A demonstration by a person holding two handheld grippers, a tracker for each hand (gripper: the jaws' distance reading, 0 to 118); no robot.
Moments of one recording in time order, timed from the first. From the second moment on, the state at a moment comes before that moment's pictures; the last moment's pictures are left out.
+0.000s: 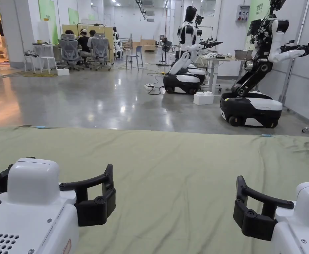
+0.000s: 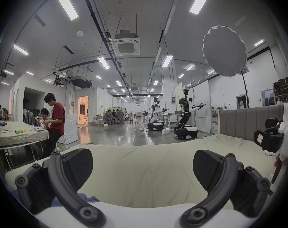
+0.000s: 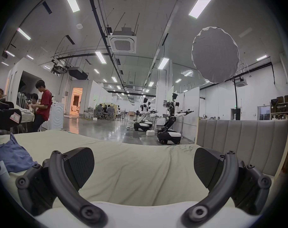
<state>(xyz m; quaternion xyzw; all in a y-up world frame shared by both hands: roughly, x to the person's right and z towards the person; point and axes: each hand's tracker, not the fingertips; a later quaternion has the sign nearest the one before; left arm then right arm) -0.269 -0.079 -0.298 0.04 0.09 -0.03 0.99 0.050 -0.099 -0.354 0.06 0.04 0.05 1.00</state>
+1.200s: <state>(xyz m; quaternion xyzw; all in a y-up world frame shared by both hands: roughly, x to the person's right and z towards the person) -0.434 -0.081 -0.104 -0.08 0.33 -0.01 0.94 -0.147 -0.087 -0.343 0.06 0.34 -0.01 0.94</state>
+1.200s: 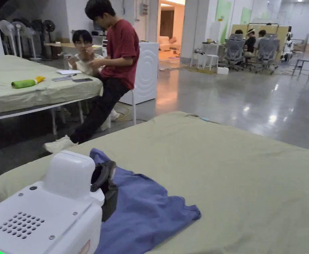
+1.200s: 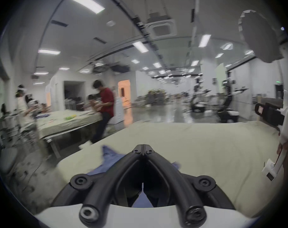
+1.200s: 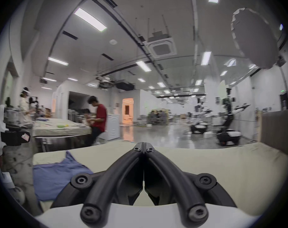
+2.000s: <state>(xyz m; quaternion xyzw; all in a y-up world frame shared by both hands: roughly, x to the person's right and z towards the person) -0.587 -0.225 -0.215 -0.27 0.21 0.25 0.91 -0.257 -0.145 -0.373 -0.06 0.43 0.07 0.90</state>
